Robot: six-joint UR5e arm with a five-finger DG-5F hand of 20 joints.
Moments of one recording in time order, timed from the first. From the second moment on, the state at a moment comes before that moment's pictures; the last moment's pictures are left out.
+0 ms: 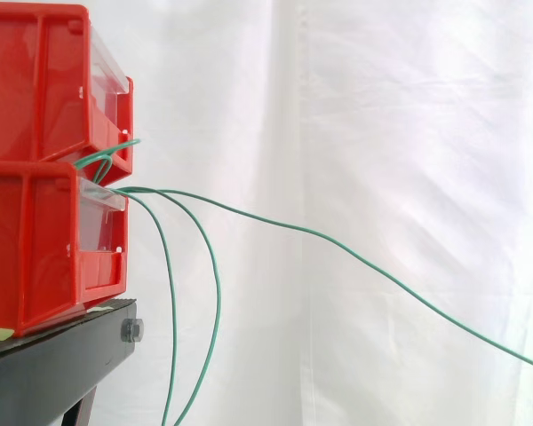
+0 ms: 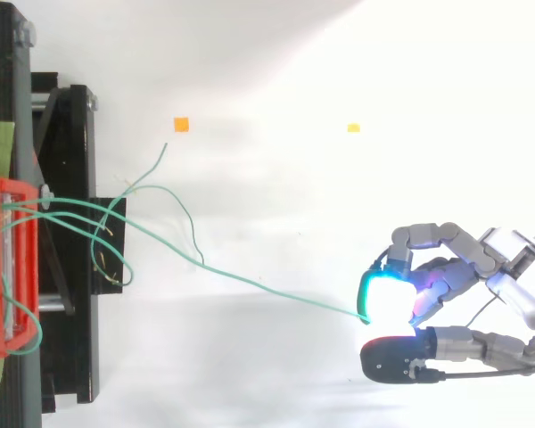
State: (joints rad) arm 0.55 -2.21 -1.42 -3.49 -0.45 0.60
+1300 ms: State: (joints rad) arm 0.56 -2.21 -1.42 -3.49 -0.45 0.60
